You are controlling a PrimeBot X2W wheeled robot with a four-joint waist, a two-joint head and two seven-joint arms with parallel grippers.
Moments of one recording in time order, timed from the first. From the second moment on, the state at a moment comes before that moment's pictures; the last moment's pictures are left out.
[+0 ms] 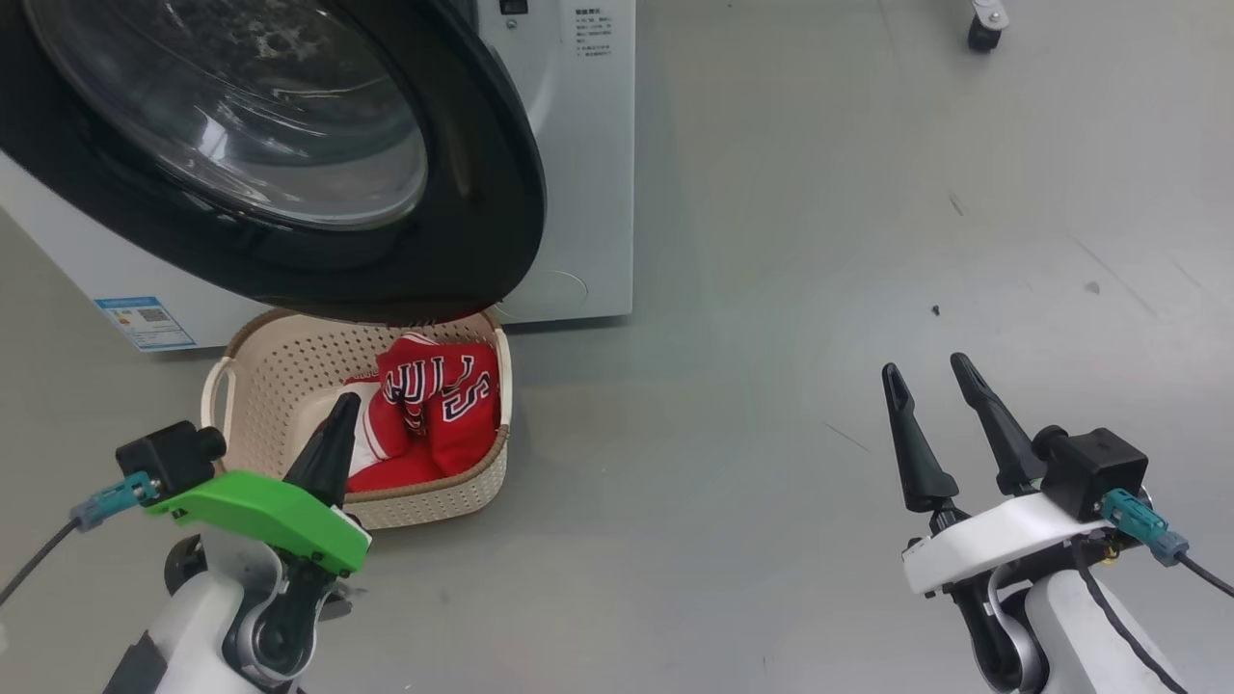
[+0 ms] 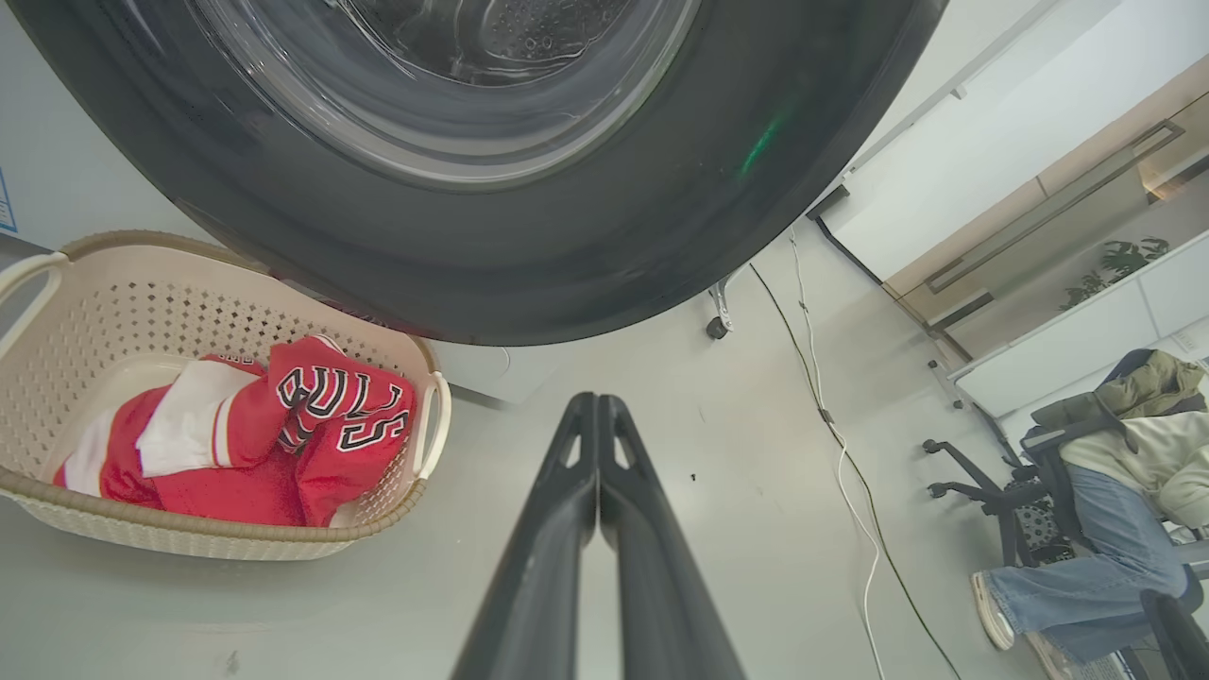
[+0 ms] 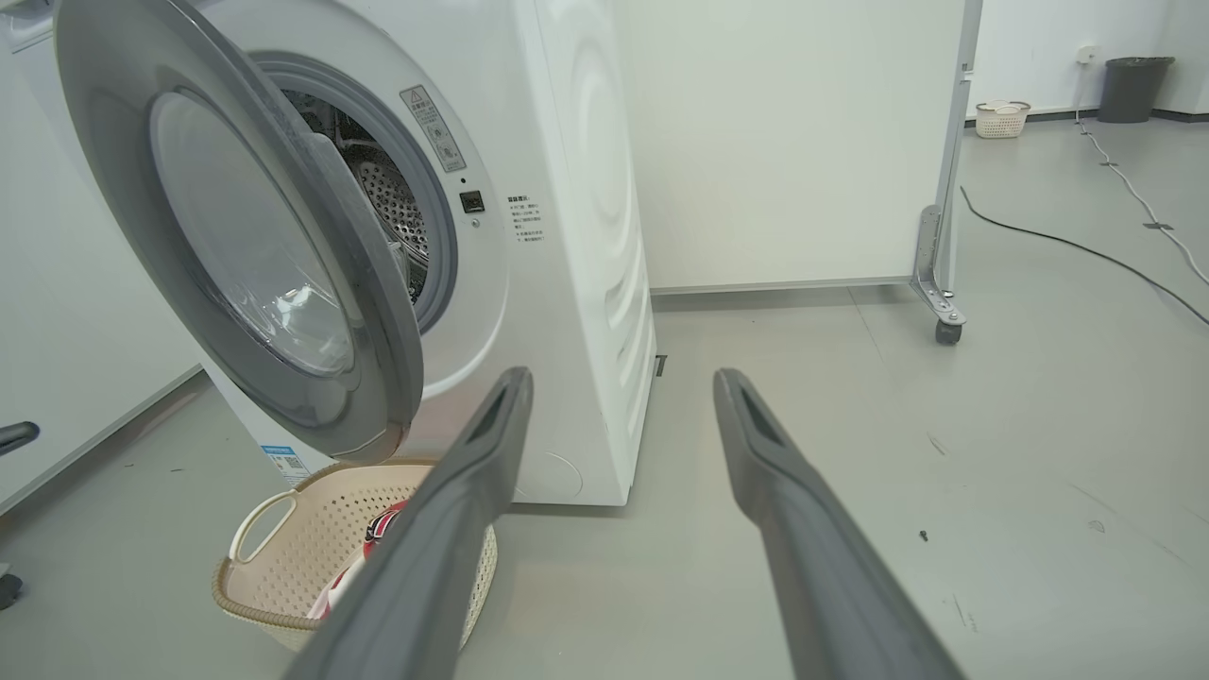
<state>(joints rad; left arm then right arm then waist) -0.36 0.24 -0.48 0.43 -1.21 -0.12 -0.08 -0.14 -0.17 0.31 0.20 0.48 0.12 -0.25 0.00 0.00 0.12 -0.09</state>
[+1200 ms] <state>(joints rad) -0.12 0.24 -0.31 0.17 -0.65 0.08 -0.26 -0.07 -0.16 0.29 0.16 0.45 0.12 -0.25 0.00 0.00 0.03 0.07</state>
